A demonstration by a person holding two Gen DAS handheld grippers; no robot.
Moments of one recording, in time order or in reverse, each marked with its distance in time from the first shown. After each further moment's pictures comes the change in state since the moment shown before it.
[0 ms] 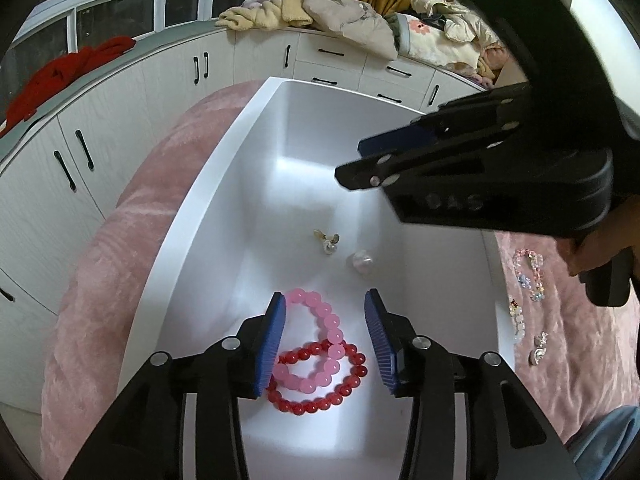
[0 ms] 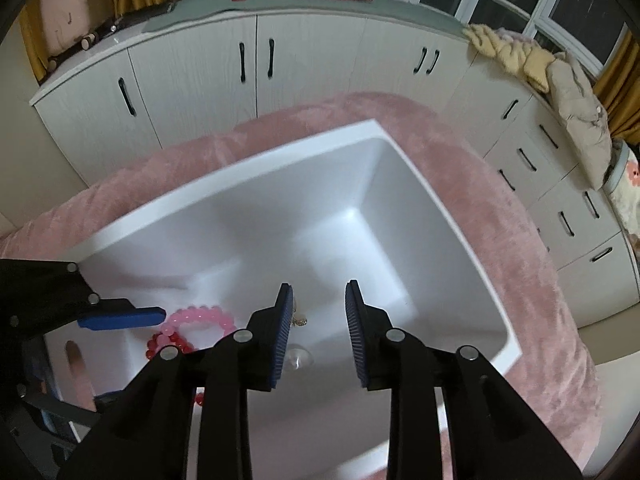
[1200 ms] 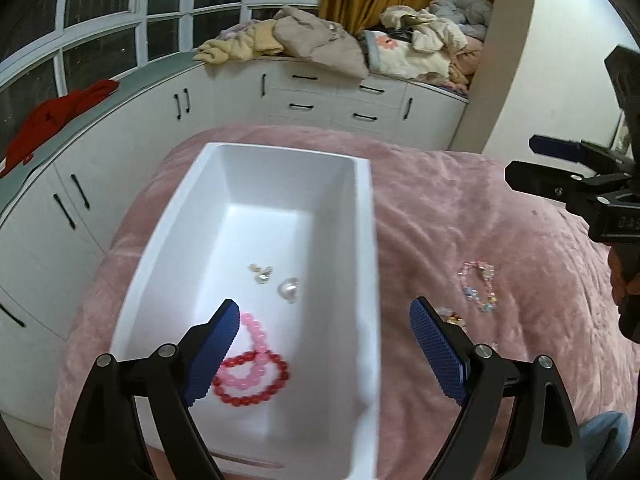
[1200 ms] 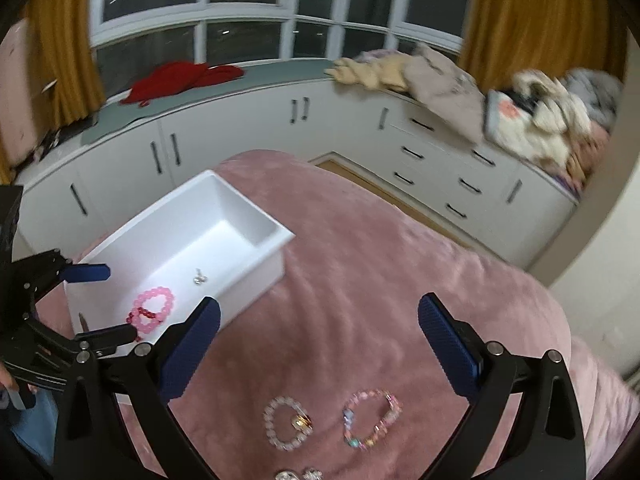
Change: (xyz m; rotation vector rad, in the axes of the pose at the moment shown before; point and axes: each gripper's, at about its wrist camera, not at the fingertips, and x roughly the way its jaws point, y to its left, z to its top) left arm -0.057 -0.077 0.008 0.091 -0.070 -0.010; right arm -0.175 -0.085 -0.148 0.369 -0.245 -0.211
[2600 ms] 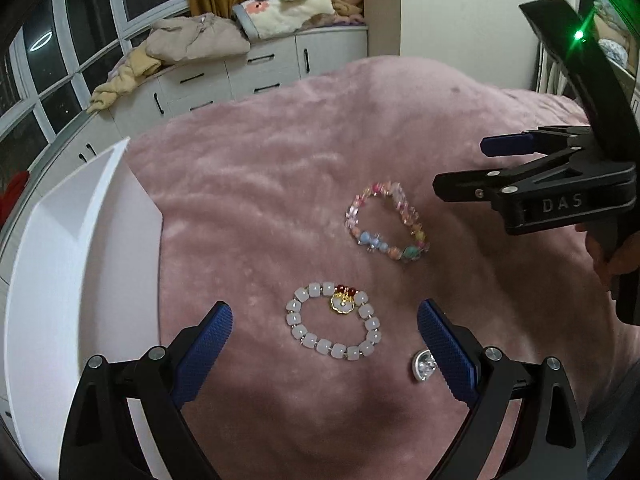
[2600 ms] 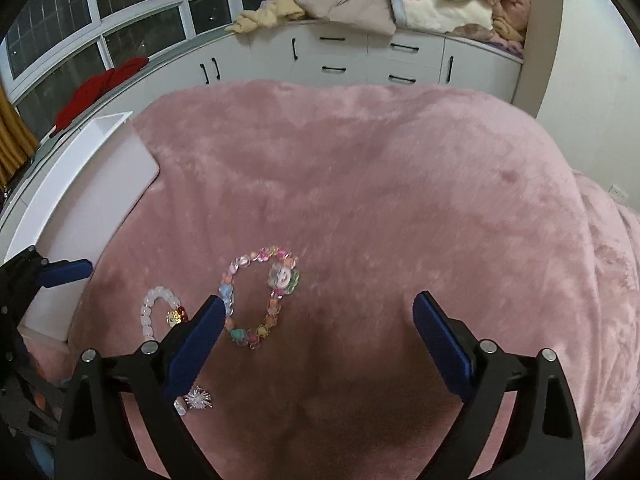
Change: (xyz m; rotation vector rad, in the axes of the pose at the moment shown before) left arm 0.104 -0.156 -0.040 0.387 0.099 -0.058; right arm 0.049 -0.111 -0.160 0.329 0.156 -0.050
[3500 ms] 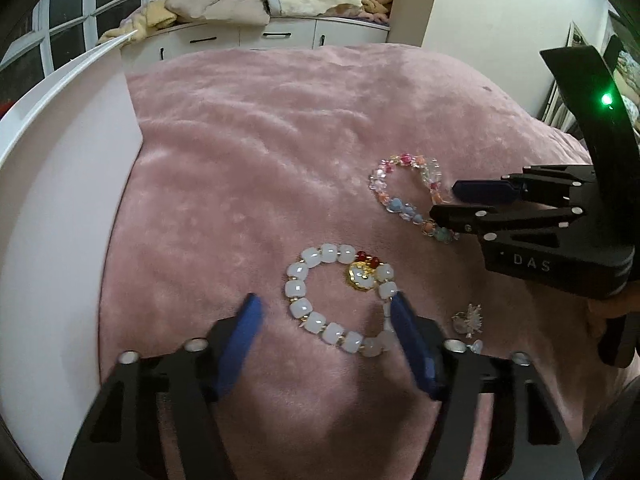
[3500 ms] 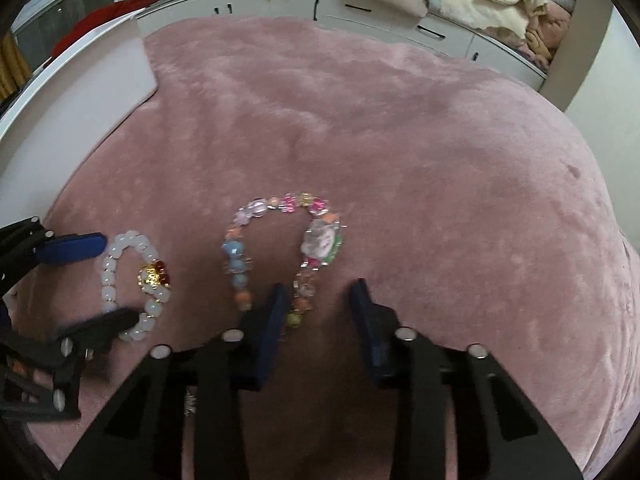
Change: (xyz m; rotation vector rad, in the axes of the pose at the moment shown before) left arm 0.041 0.027 -0.036 -0.166 0.008 -0.103; right arm 0.057 0.043 -0.021 -0.167 0.110 -0.098
